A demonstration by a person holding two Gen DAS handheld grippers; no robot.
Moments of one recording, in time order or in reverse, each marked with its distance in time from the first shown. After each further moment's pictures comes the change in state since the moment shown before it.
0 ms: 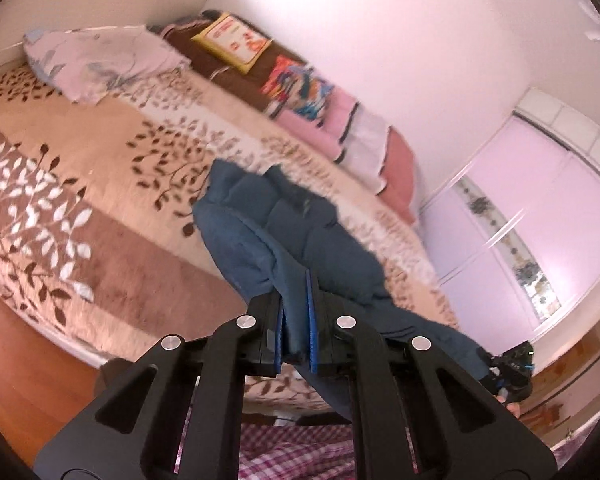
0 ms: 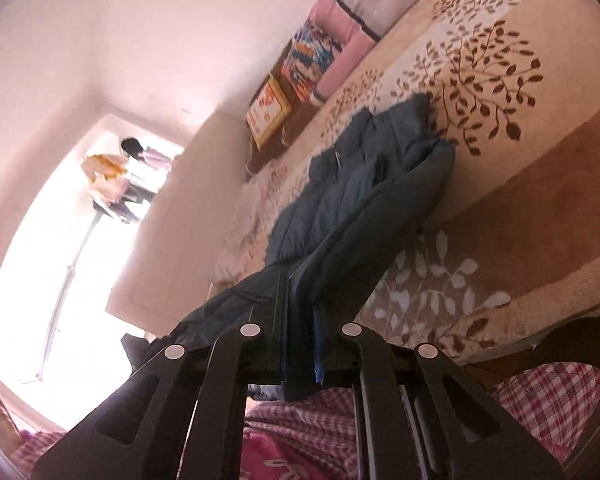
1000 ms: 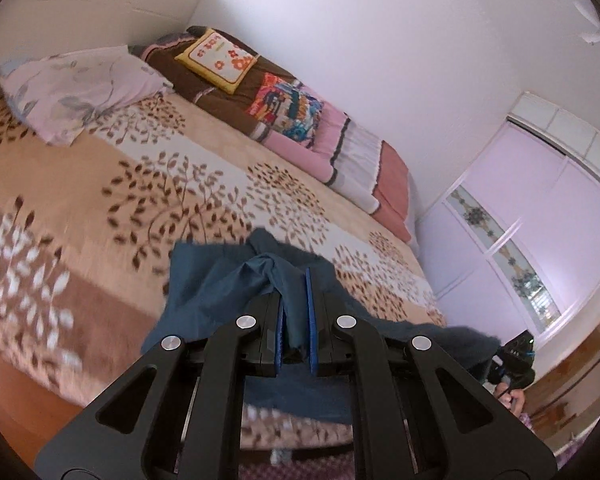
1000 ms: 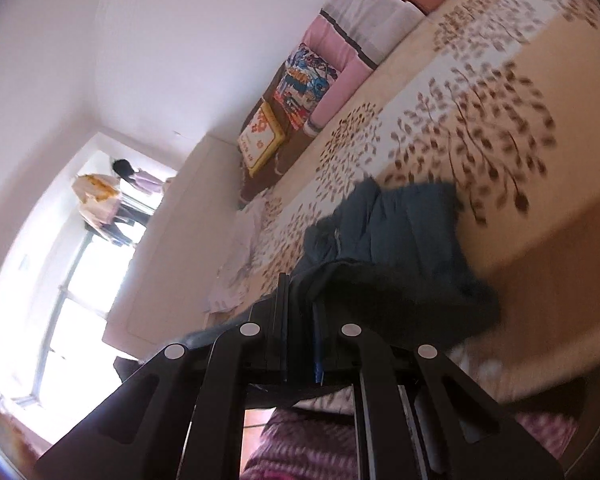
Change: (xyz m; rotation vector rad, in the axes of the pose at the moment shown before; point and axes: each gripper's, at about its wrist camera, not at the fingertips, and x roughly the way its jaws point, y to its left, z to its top) left arm 0.046 -0.023 0.079 0.038 -0.033 0.007; right arm 0.026 0.026 0.098 -0.011 -0.045 -0.060
